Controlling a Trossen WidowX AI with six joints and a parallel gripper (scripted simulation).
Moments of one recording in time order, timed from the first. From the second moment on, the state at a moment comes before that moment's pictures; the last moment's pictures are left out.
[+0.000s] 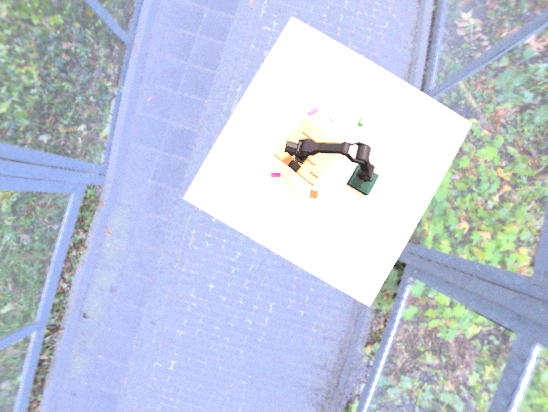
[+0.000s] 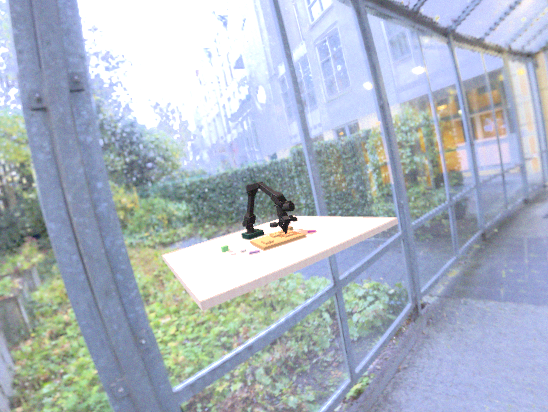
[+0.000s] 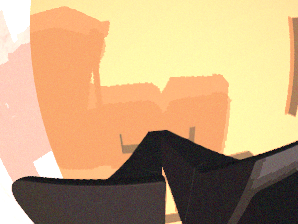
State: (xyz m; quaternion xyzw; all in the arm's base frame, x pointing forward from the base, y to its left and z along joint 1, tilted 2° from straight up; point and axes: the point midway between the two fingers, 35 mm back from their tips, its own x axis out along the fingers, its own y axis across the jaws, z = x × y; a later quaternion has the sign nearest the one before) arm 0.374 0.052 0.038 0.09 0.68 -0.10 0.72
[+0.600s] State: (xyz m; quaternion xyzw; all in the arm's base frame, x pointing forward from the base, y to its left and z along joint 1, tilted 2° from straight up) arm 0.392 0.047 0.039 0.09 0.68 -0.10 0.72
